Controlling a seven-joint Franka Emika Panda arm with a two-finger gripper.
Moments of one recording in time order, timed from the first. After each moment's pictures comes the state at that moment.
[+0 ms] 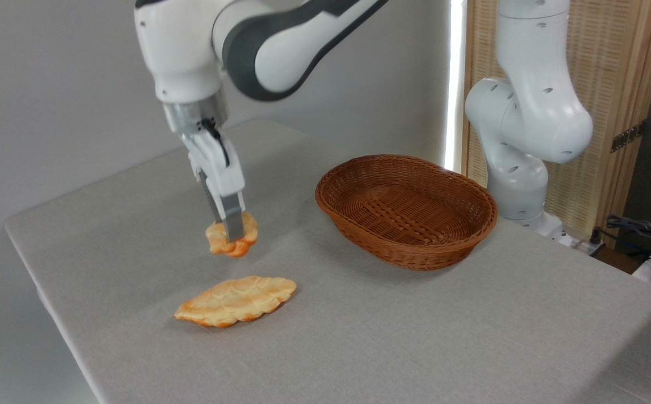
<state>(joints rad) -0.20 0.02 -0.08 -1.89 -0.12 1.91 0.71</state>
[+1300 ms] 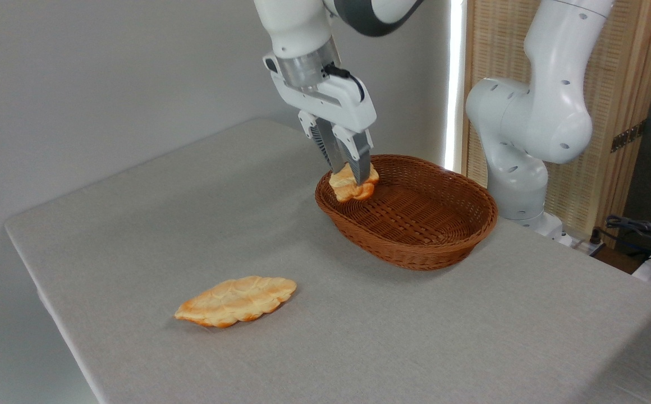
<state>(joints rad) -0.23 -0.46 -0.08 -2.32 -0.12 1.62 0.52</state>
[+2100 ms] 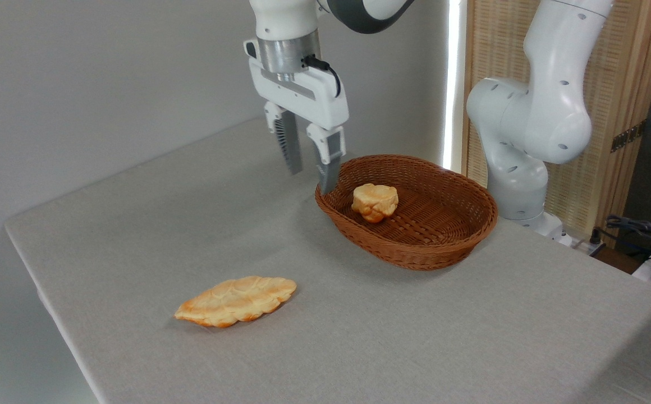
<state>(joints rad) -0.25 -0.44 -0.07 -2.28 -0.09 1.85 0.52</state>
